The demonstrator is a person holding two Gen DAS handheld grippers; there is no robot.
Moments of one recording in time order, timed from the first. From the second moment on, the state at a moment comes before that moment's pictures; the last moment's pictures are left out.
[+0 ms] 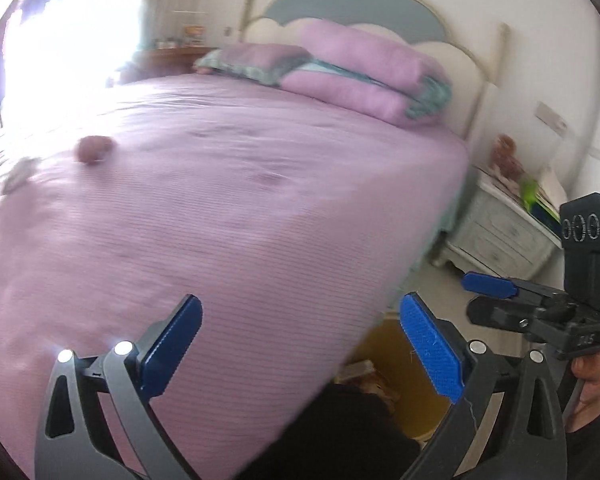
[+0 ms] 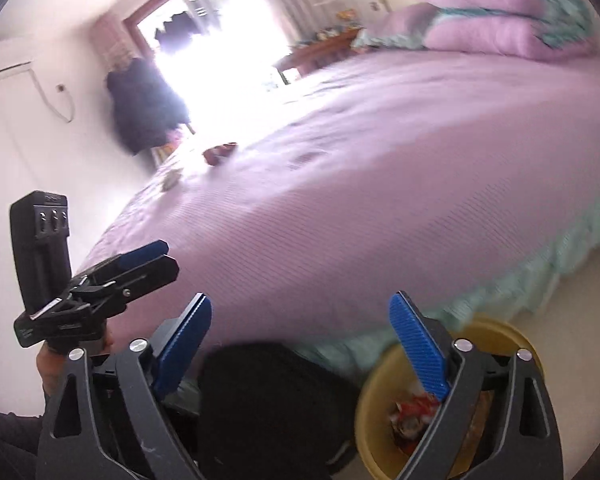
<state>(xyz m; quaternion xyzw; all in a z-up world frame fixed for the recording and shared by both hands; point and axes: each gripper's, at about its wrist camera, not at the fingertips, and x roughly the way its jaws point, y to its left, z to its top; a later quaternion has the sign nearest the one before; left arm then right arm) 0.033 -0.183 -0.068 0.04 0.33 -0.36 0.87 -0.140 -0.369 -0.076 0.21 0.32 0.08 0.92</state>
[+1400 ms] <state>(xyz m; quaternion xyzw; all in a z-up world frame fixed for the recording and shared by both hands) 0.299 0.011 -0.036 -0.01 0.34 -0.09 0.94 0.245 -0.172 -0.054 0.04 0.37 0.13 0.92</state>
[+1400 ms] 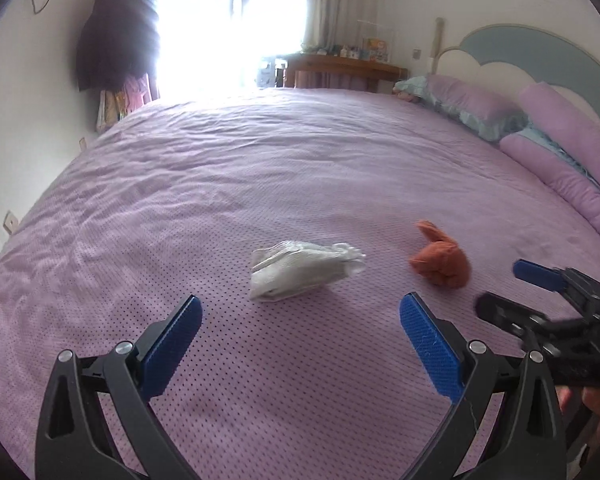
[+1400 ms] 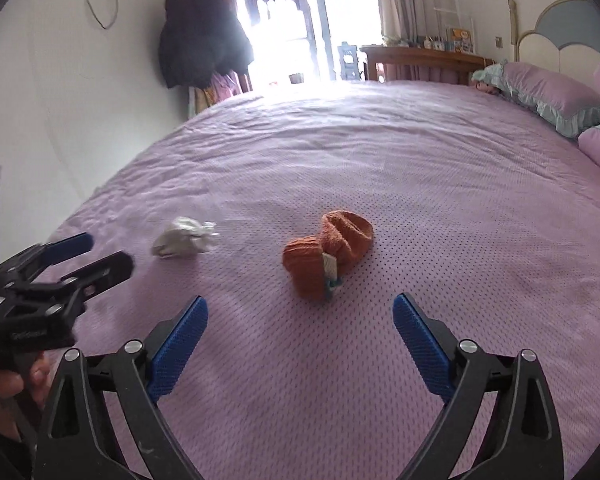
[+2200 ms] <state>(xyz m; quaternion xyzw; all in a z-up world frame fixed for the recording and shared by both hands) 0.348 0.012 -0.058 0.05 0.35 -0.08 0.93 0.278 -0.156 -0.060 0.06 0.38 0.18 0.90</state>
